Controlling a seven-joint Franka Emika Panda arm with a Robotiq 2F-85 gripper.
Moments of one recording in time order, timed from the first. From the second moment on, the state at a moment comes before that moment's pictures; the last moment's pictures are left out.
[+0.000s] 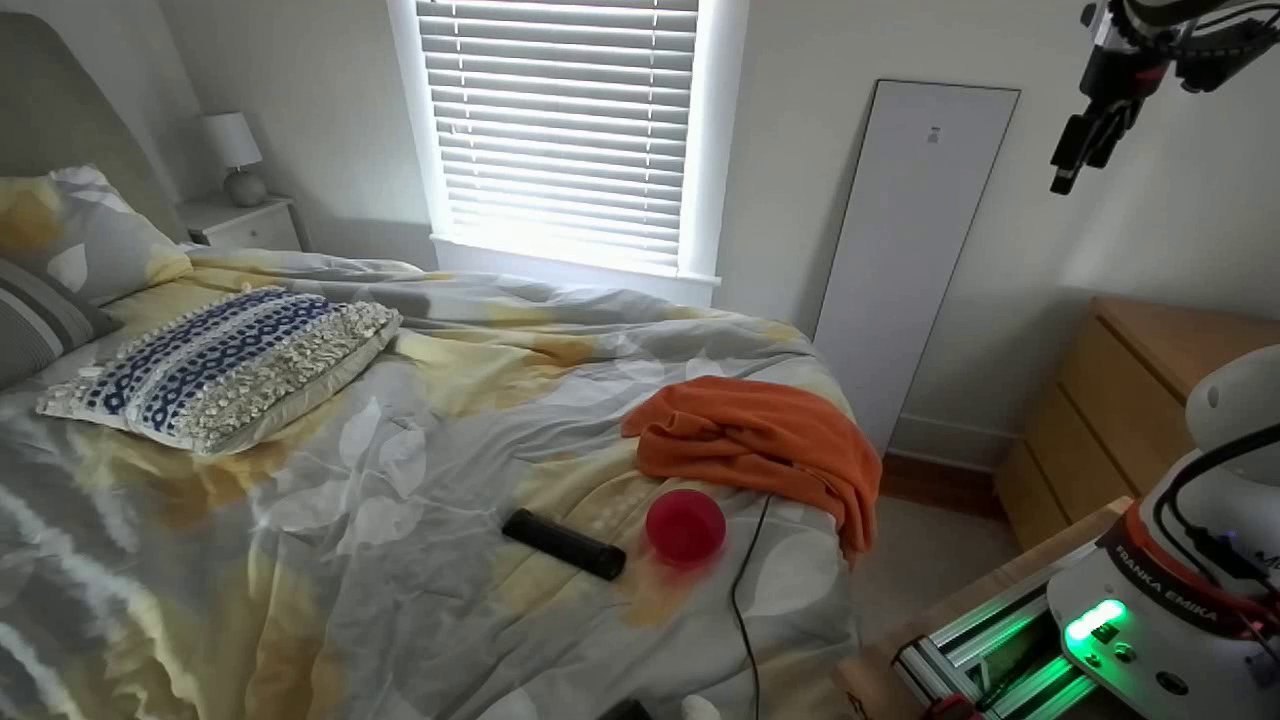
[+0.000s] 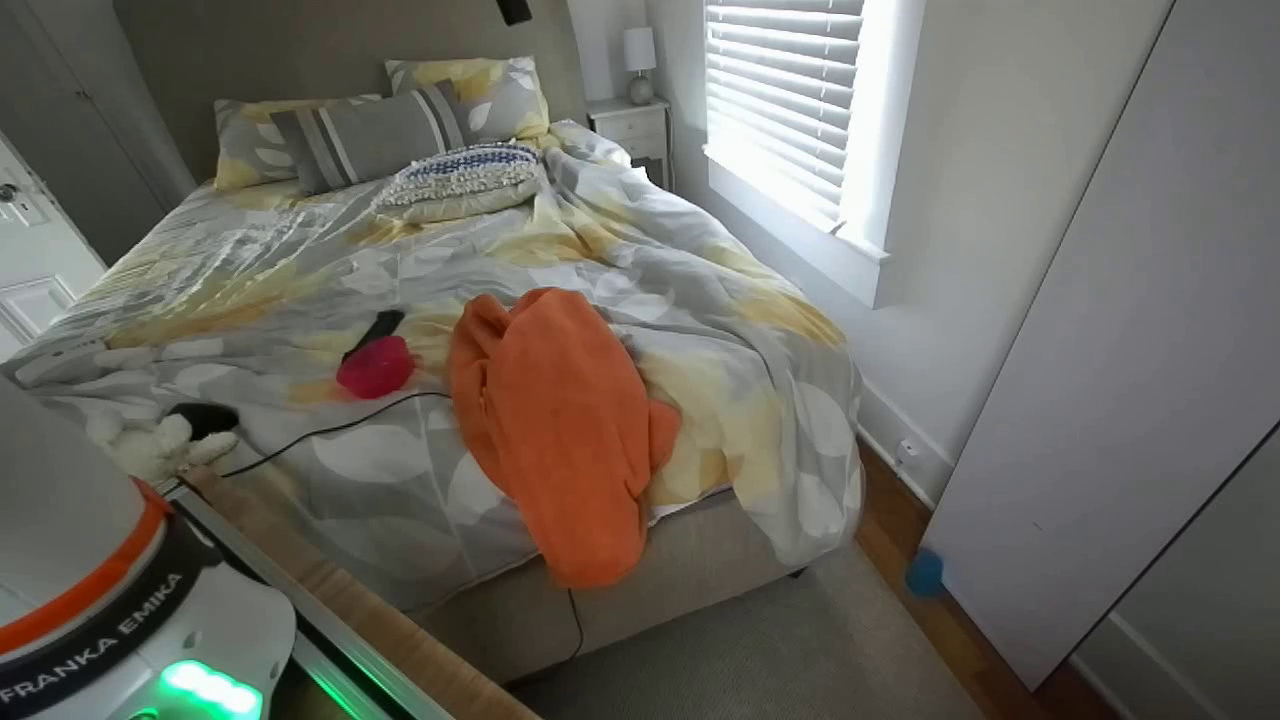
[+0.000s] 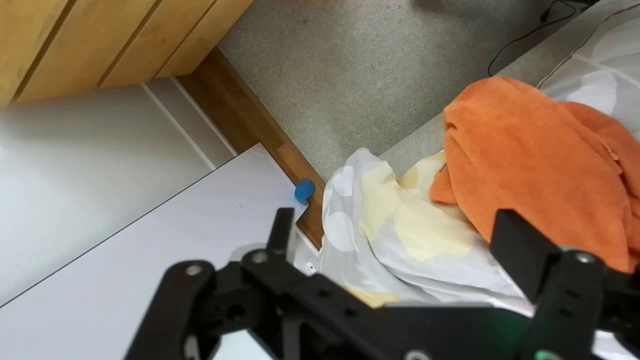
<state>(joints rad) -0.14 -0.67 -0.16 -2.40 -0.36 1.86 -0.38</state>
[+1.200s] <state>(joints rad) 0.05 -0.67 0.03 -2.44 -0.26 1.86 -0.22</state>
